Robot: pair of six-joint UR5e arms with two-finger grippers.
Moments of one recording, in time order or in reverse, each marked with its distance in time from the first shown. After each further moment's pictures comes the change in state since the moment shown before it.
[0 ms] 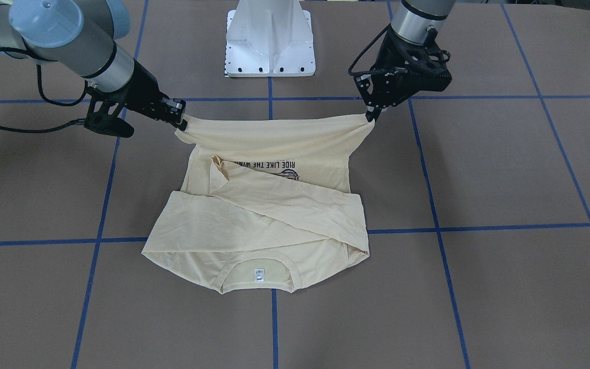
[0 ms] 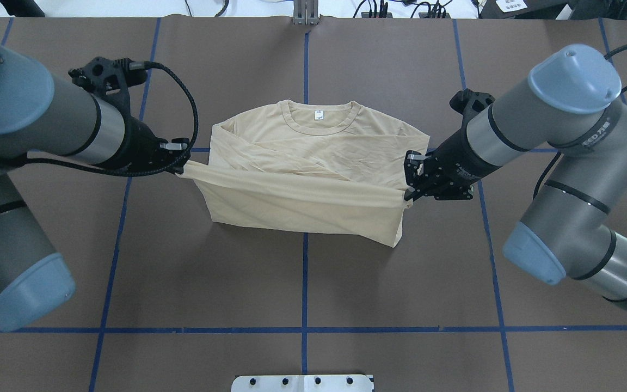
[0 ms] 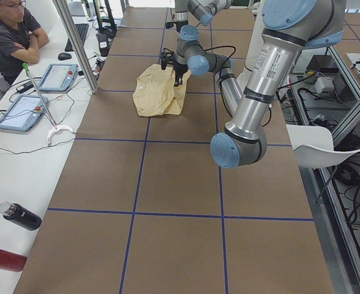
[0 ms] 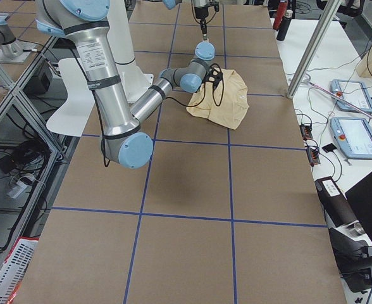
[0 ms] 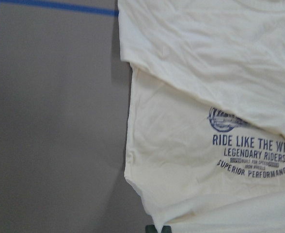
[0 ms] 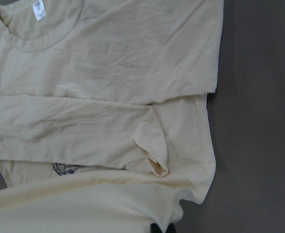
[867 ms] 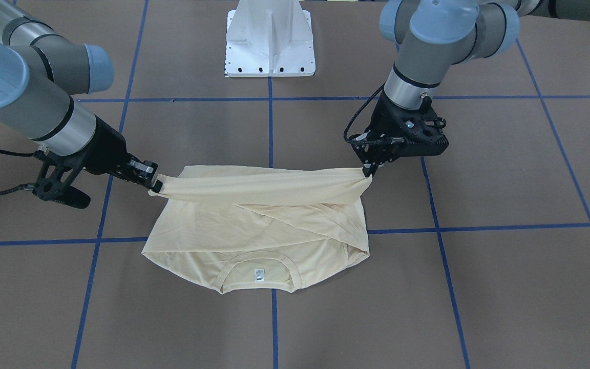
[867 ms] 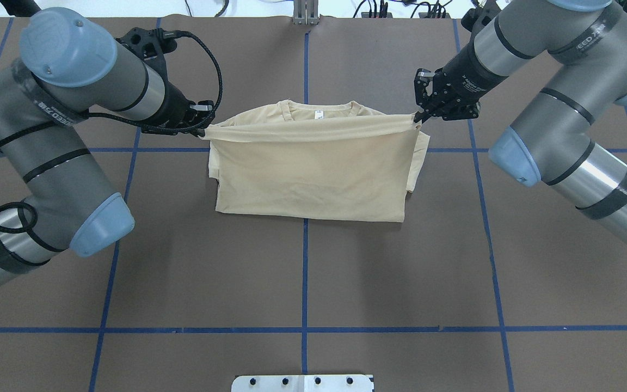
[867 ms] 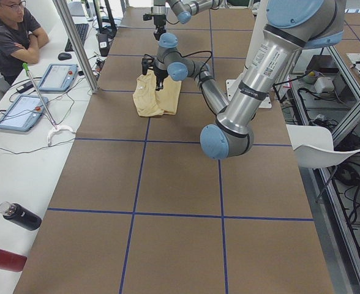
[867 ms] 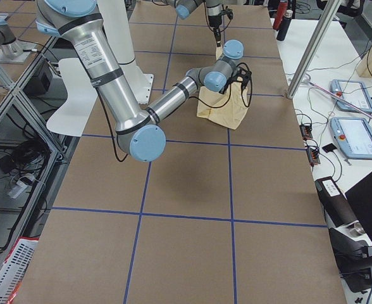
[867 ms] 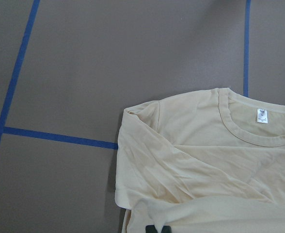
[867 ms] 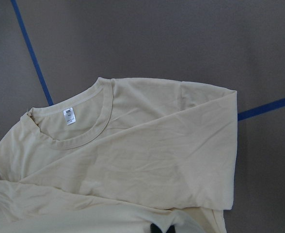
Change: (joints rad) left arm -0.035 -0.103 0.299 -0.203 0.002 0.000; right arm 0.151 0.175 -0.274 0.004 0.041 -0.129
